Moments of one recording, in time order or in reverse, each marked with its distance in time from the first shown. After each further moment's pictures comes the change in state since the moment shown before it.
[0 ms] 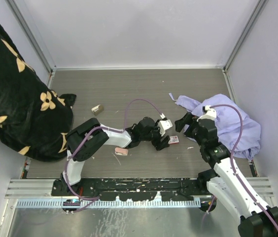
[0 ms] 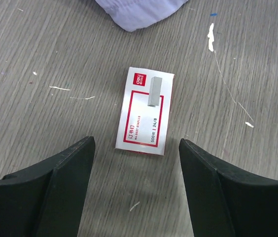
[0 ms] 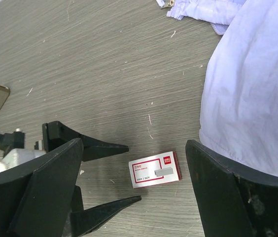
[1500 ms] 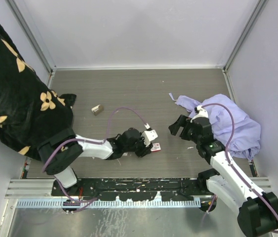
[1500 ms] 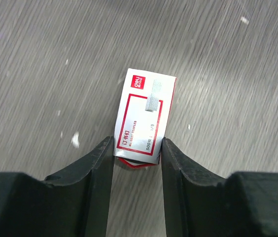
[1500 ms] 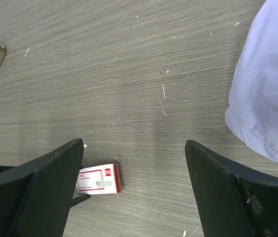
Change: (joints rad) left arm -0.040 -0.292 -0.315 -0.083 -0.144 0.026; right arm -0.004 0.122 -0.021 0.036 -0.148 0.011
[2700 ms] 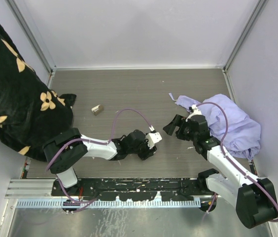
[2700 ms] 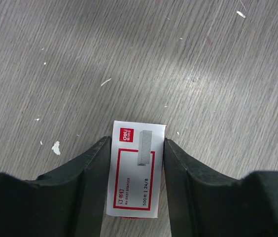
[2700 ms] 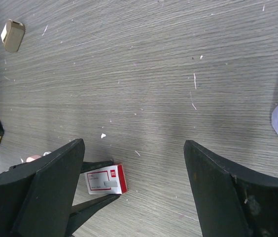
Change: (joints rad) left arm -0.044 0.013 0.023 -0.071 -0.056 -0.019; right arm 0.008 0.146 -0.004 0.107 -0.145 0.050
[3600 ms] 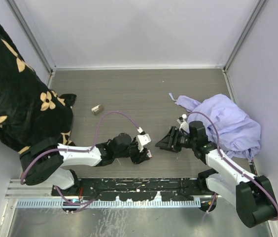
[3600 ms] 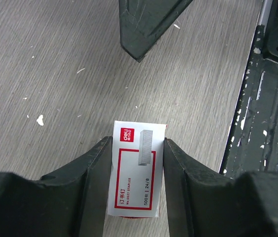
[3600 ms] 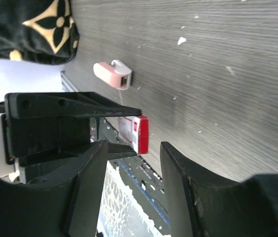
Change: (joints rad) left arm 0.000 -0.269 -0.191 0.072 0.097 -0.081; right arm 0.009 0.003 -0.116 0.051 -0.510 0.184
